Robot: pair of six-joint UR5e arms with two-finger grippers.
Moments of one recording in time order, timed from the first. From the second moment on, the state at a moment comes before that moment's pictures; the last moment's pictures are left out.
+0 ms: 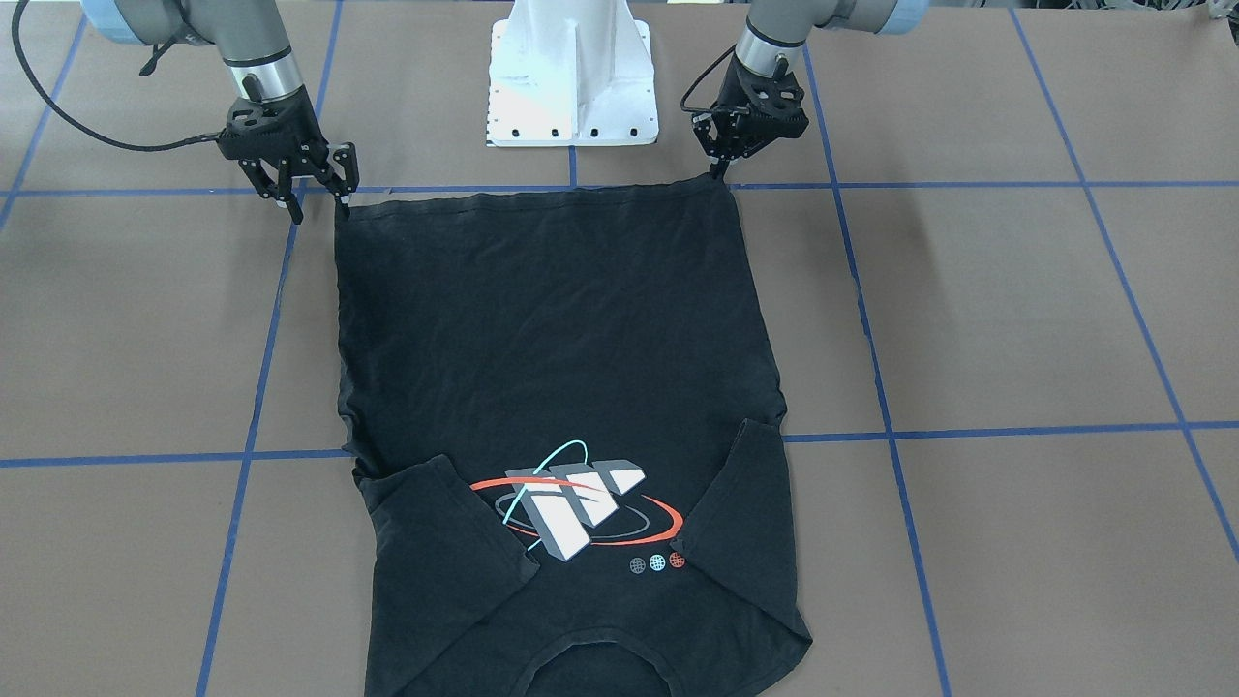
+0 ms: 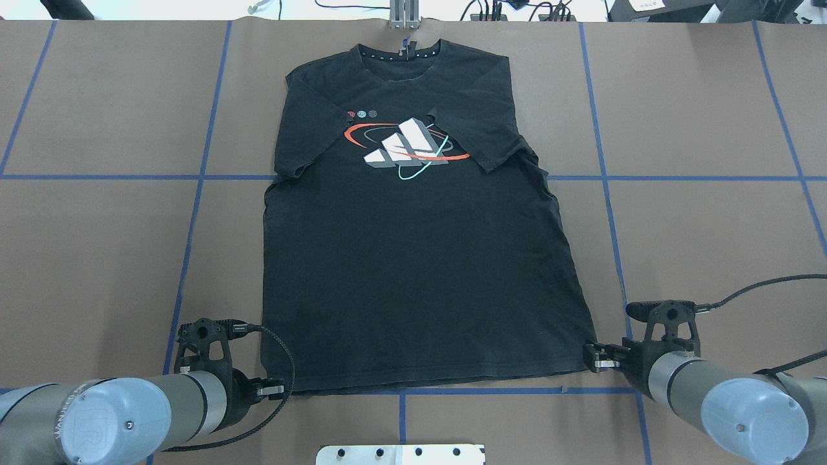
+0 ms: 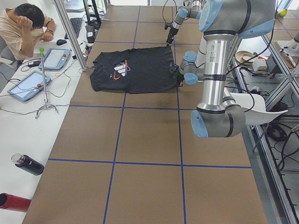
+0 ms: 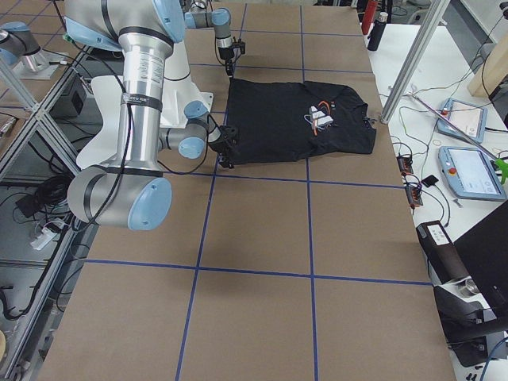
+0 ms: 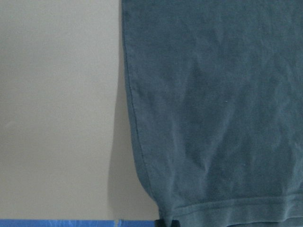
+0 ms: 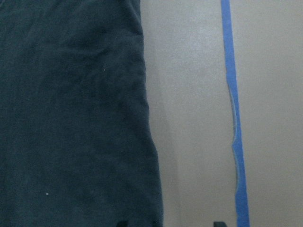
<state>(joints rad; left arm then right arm) -0.13 -1.67 -2.09 -1.93 -1.52 -1.56 0.13 -1.77 2.10 -1.05 1.29 1.44</state>
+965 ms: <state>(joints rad) -0.13 -1.66 -2.12 -1.91 -1.52 -1.56 0.08 -1.76 2.09 -1.05 1.28 1.45</state>
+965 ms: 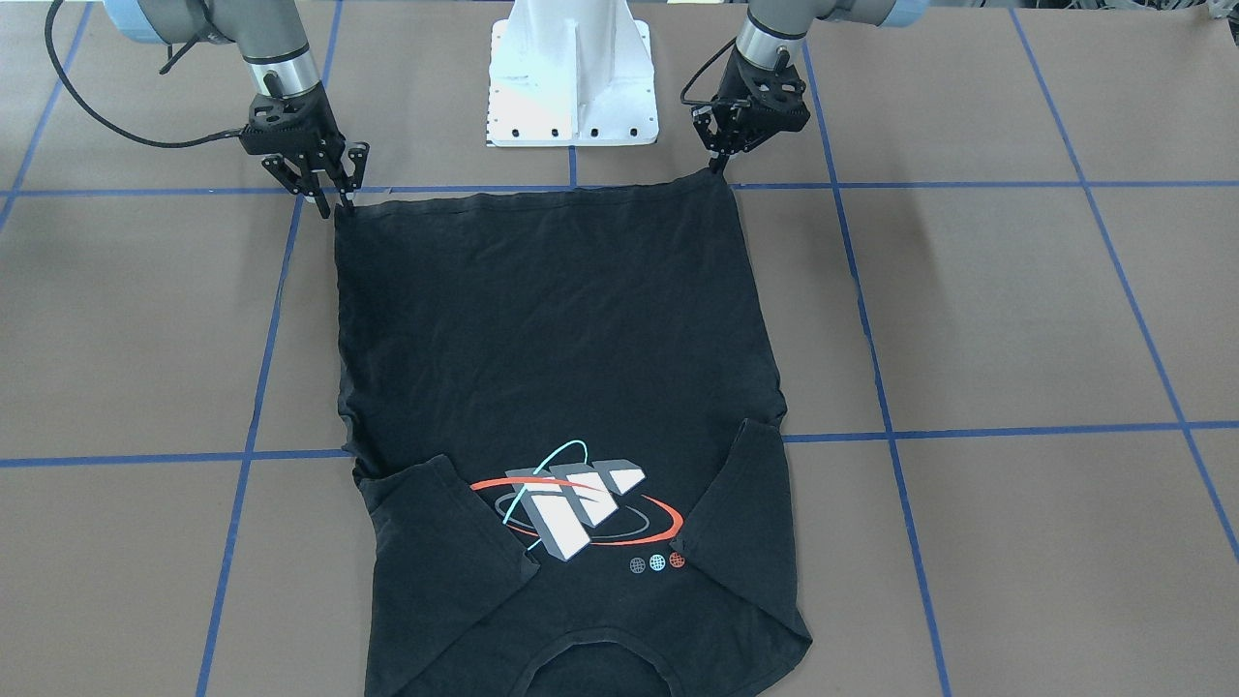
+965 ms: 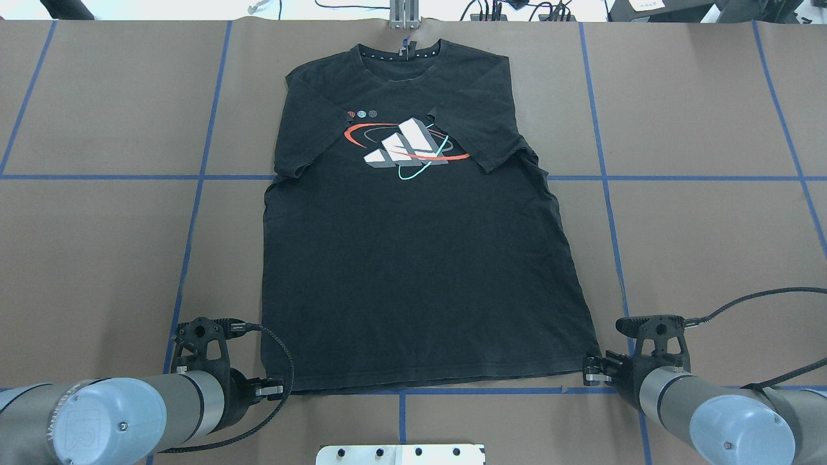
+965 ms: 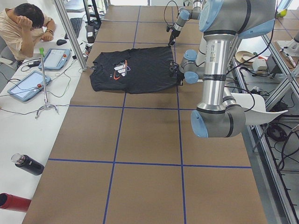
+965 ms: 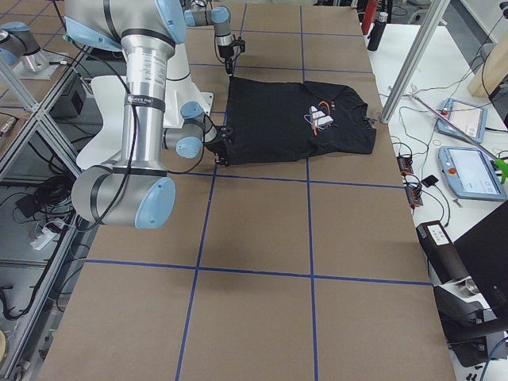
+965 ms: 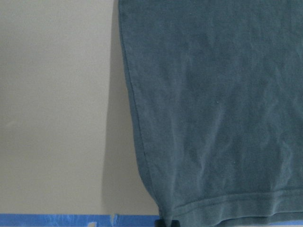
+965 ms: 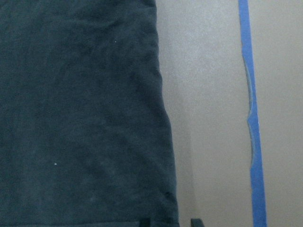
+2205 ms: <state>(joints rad) -0.13 -1.66 -2.22 -1.84 -1.53 -1.56 0.07 -1.77 2.18 -1.12 1.26 1.45</state>
